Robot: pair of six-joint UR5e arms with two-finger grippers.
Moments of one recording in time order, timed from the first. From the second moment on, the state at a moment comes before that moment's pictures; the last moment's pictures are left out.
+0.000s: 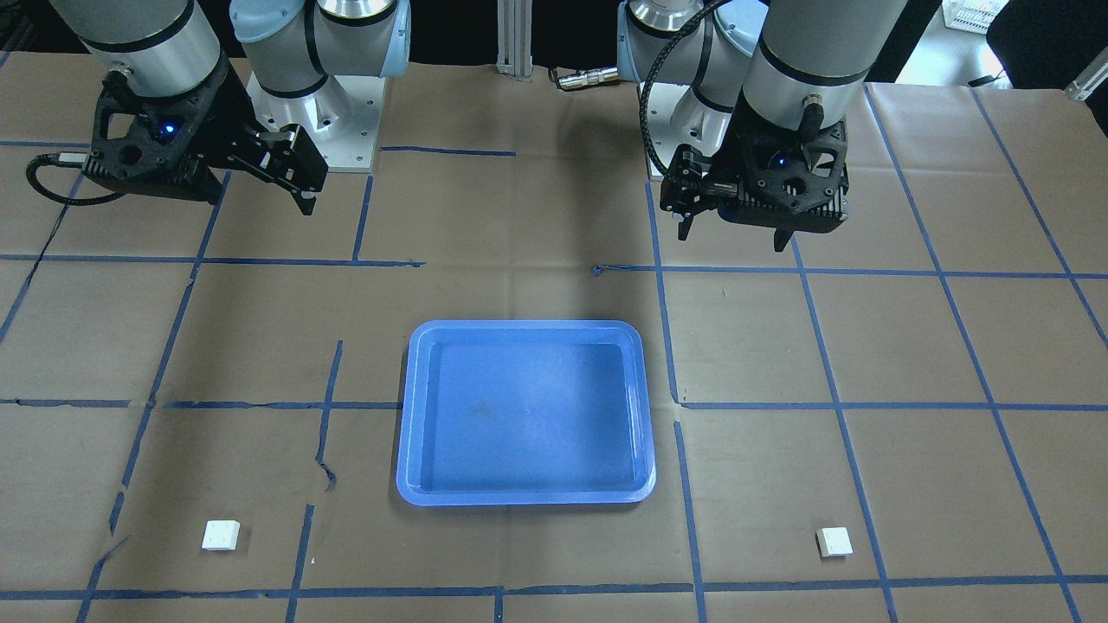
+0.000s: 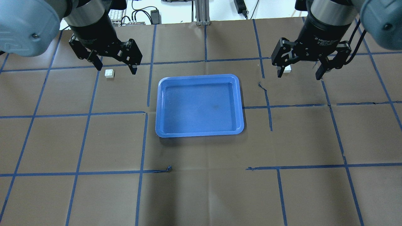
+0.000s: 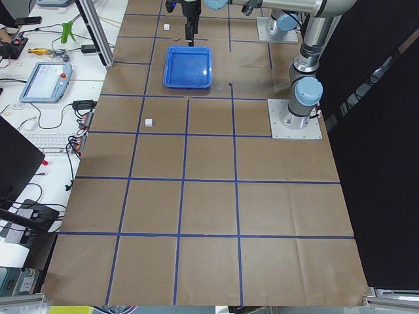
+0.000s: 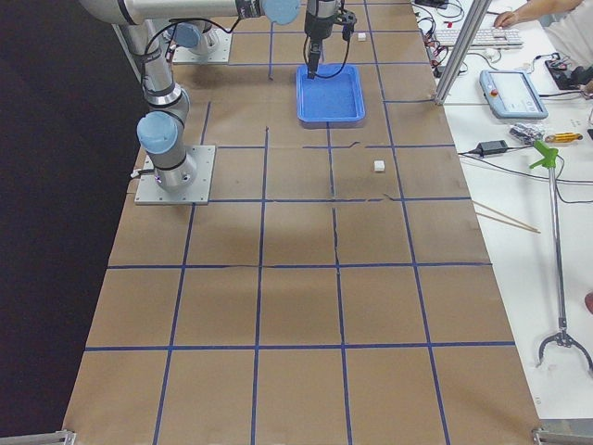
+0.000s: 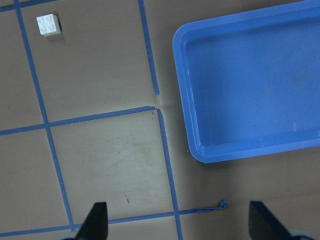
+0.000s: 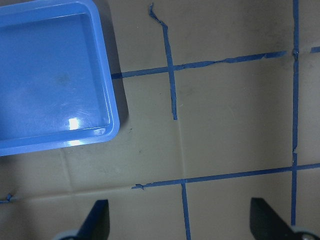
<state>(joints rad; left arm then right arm) -1.64 -1.65 -1.46 -1.62 1.62 0.08 1.57 -1.56 1.53 -1.46 -1.55 0.12</state>
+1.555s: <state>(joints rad) -1.43 -1.87 -1.46 -1.36 1.68 0.22 1.57 -1.56 1.53 -1.45 -1.55 0.11</state>
